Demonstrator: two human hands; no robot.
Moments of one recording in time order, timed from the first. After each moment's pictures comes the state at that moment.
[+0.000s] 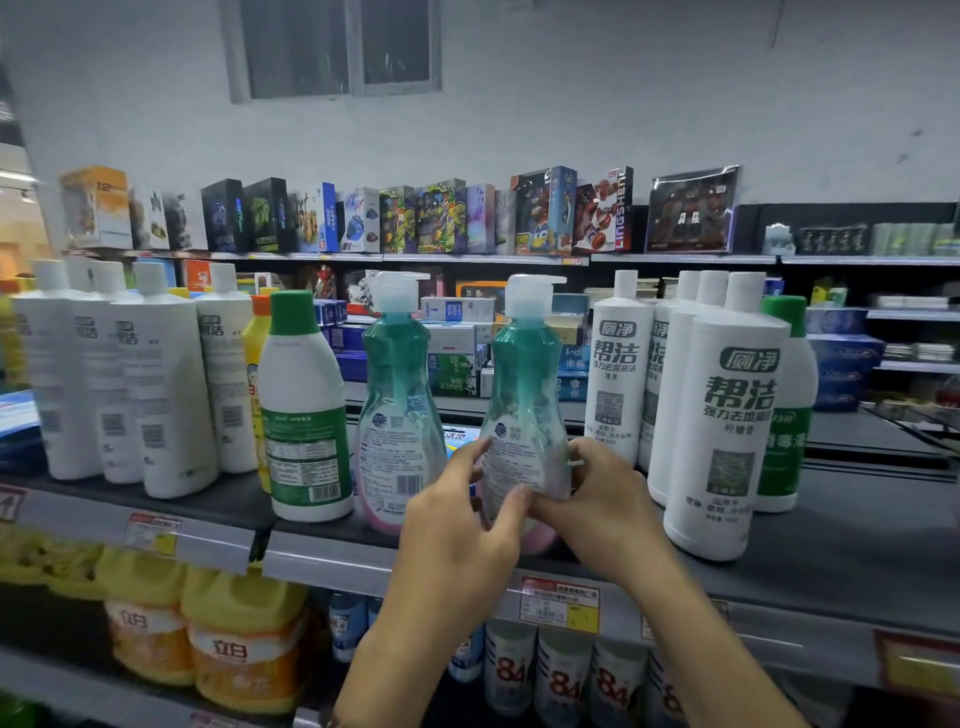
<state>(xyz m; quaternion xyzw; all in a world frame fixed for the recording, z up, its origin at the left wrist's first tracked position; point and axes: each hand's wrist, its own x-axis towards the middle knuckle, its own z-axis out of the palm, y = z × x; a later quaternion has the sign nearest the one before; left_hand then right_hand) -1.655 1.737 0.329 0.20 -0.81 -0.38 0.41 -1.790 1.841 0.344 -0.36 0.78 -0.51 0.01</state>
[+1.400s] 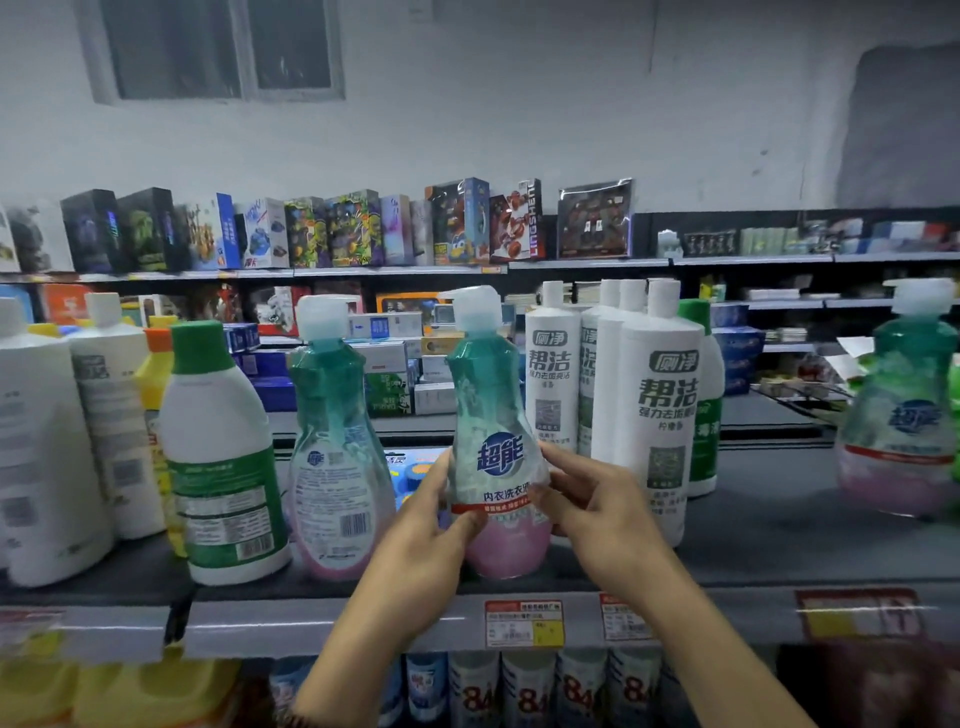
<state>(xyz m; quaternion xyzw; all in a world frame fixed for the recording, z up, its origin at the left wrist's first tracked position) -1.678 1.707 0.330 0.09 -0.79 -0.55 0.27 -1.797 1.865 0.334 -0.39 0.68 -0.63 0.02</state>
